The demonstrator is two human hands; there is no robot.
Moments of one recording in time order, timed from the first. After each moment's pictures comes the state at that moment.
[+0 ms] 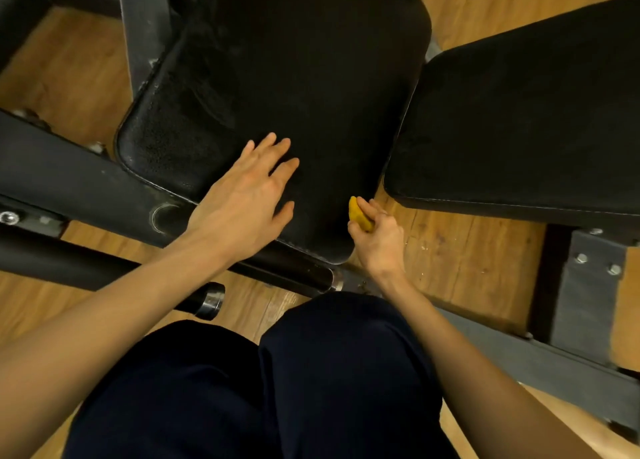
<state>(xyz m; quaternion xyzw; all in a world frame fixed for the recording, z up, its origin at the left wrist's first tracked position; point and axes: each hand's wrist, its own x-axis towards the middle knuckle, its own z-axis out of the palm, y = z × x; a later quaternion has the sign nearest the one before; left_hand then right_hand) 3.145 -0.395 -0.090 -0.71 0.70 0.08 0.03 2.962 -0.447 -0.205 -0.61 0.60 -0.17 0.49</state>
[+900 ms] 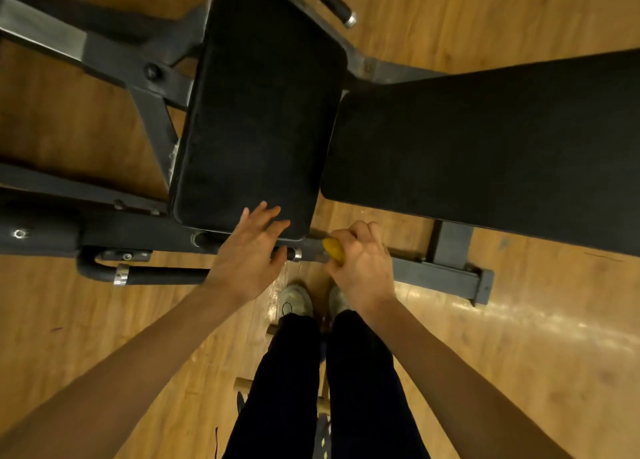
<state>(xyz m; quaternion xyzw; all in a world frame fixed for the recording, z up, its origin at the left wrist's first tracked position) 3.060 -0.406 0.135 -0.70 0.64 0.30 0.02 2.873 -0.439 0.105 -0.75 0.57 0.02 0.33</state>
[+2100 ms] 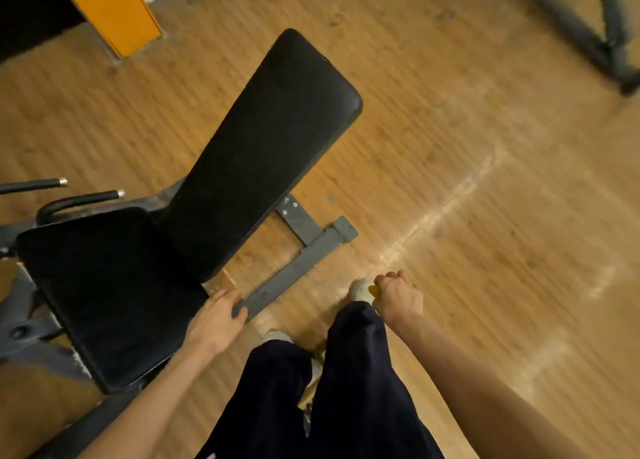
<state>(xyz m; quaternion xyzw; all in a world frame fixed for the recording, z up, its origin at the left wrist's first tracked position) 2.890 -0.373 0.308 -0.51 0.76 0.35 0.22 2.617 -0.212 0.300 -0.39 0.86 0.14 0.30</state>
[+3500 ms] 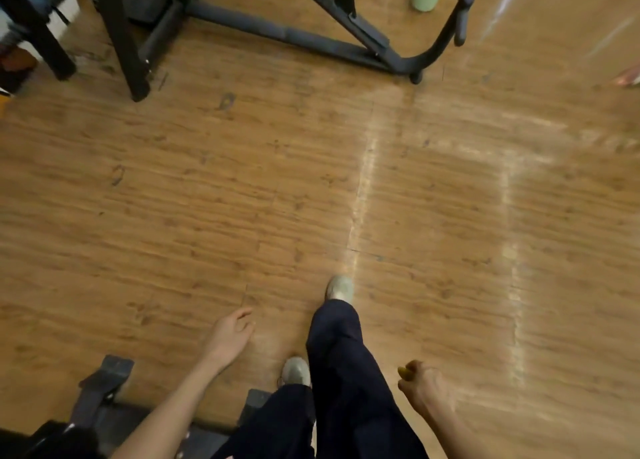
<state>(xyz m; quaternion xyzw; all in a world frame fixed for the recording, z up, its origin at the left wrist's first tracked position) 2.129 -0.499 0.291 -0.32 0.81 0.39 0.28 2.097 -0.148 0.288 0.16 0.89 -0.07 0.43</state>
